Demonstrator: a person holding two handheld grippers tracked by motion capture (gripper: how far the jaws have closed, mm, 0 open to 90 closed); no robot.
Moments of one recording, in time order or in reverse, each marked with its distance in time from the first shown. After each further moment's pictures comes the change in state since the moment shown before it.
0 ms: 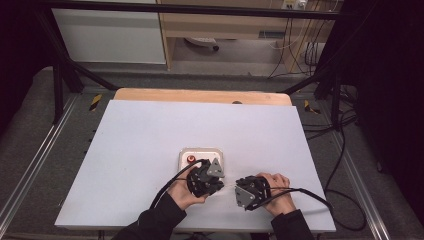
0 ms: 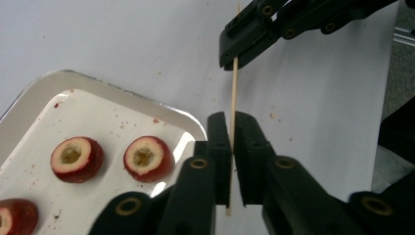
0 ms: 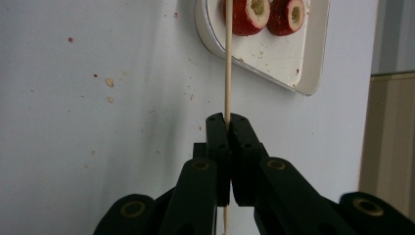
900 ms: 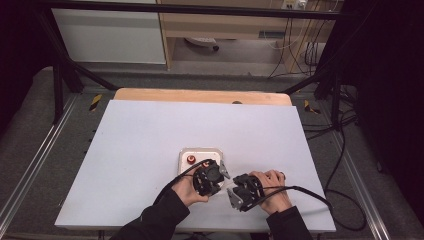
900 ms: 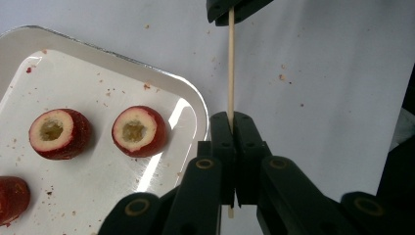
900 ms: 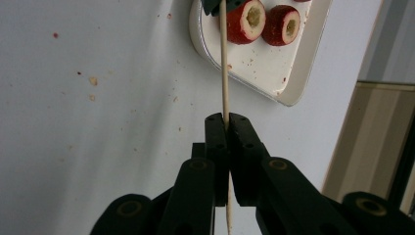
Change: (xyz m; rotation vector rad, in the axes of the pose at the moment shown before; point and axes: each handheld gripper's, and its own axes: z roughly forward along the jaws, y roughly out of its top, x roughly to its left) left arm -0.002 0.011 0.016 0.212 -0.005 0.025; right arm -0.008 0.022 -0.003 0.099 -0.010 -0.125
